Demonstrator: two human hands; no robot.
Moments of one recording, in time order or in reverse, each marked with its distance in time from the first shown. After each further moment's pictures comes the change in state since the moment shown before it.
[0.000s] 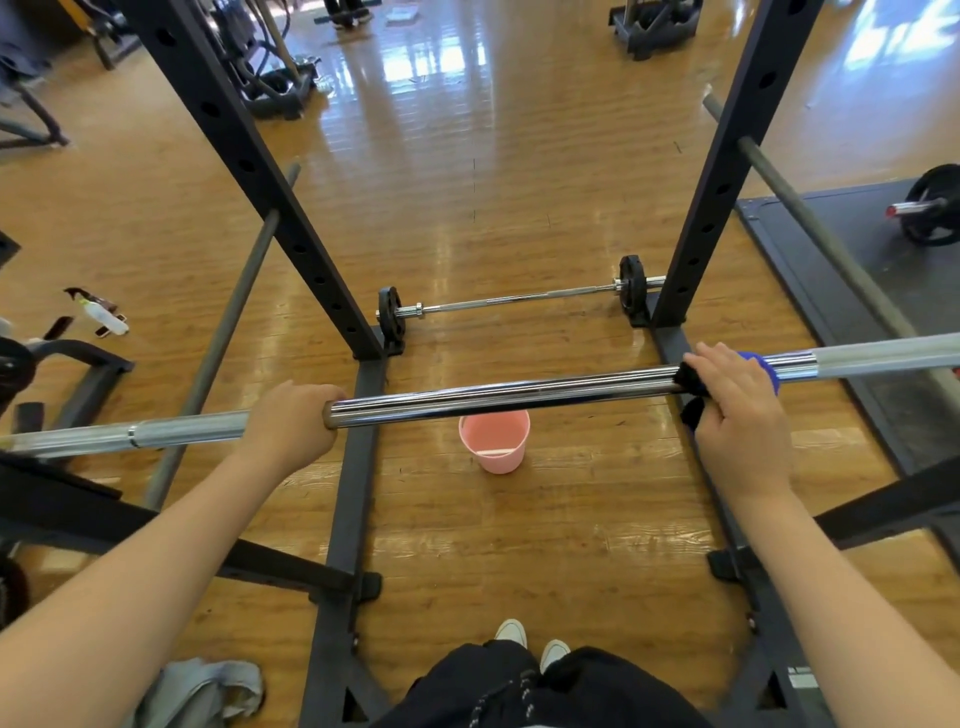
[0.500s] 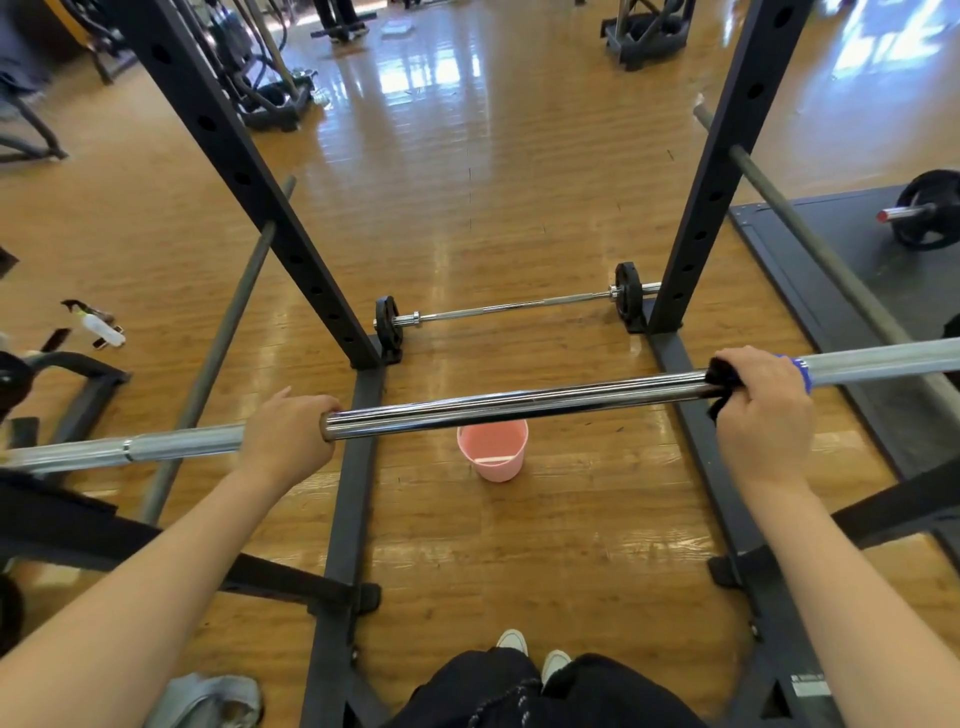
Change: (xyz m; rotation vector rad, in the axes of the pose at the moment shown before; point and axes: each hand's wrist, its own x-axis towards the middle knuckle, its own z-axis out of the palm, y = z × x) left_hand 0.000 -0.001 0.009 -0.027 0.098 0.000; right_hand 0.018 0.012 -0.009 0.017 0.107 0.148
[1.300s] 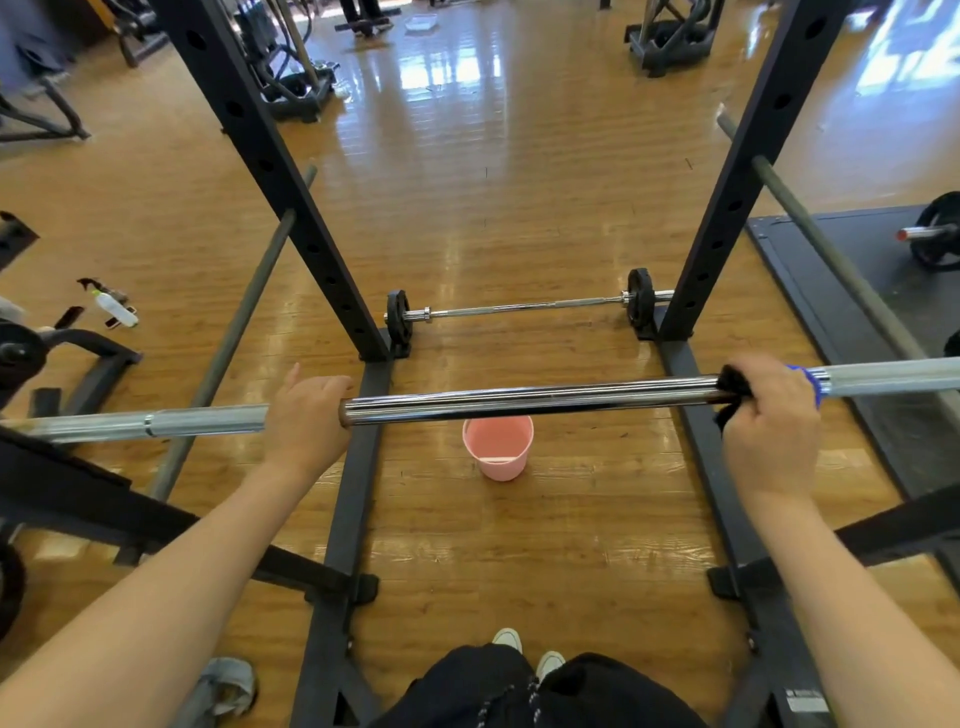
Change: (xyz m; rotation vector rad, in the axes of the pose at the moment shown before) left_hand -0.008 -0.001 0.014 0.033 0.233 0.024; right_hand -0.008 -0.011 0.005 -0.003 0.005 -0.017
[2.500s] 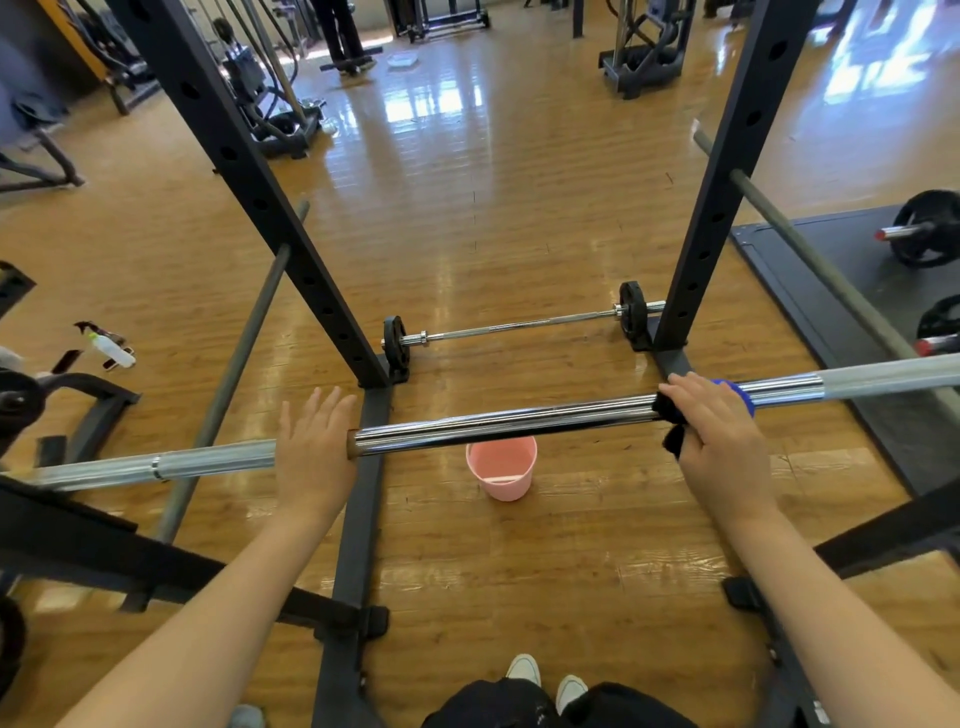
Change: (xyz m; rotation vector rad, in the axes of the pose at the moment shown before) left_hand -0.007 0.001 0.009 0.054 0.023 -0.047; right_hand -0.016 -0.022 0.012 0.007 -0.143 -0.193
